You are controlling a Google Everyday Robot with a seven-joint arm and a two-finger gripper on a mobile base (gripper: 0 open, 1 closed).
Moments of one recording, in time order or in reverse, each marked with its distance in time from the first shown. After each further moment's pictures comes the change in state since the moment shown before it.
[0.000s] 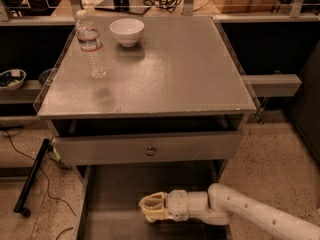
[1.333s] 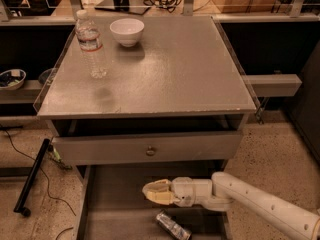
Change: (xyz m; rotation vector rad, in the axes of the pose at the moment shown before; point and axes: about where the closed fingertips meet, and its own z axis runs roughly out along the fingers) arm -0.056 -0.016 -0.018 -0.098 -0.143 0.249
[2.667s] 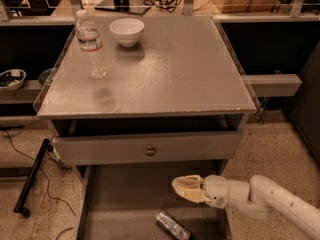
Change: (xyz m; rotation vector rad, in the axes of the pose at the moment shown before) arm -0.048 0.031 -0.091 0.193 -0.014 -0.065
